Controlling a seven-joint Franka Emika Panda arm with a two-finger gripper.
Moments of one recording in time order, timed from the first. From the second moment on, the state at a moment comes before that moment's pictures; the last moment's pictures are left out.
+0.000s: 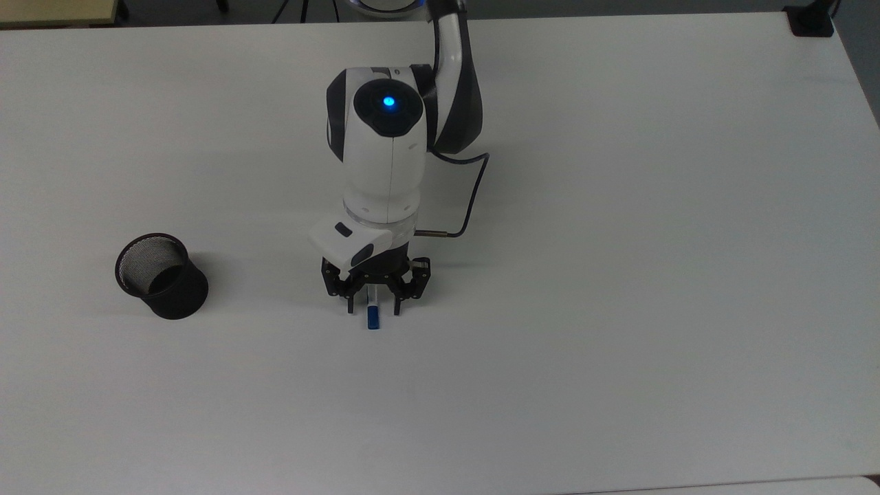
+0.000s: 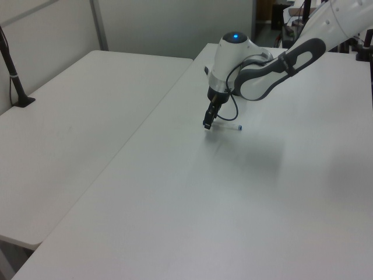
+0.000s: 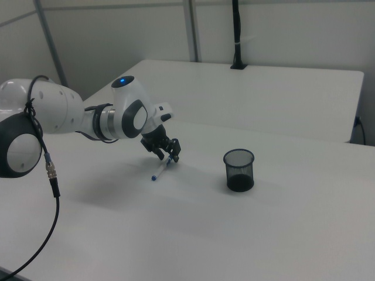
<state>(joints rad) 0.09 0.63 -0.03 -1.58 -0.18 2.49 0.15</state>
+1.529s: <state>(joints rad) -0.22 0.45 -0.04 -1.51 -0.18 2.68 0.18</state>
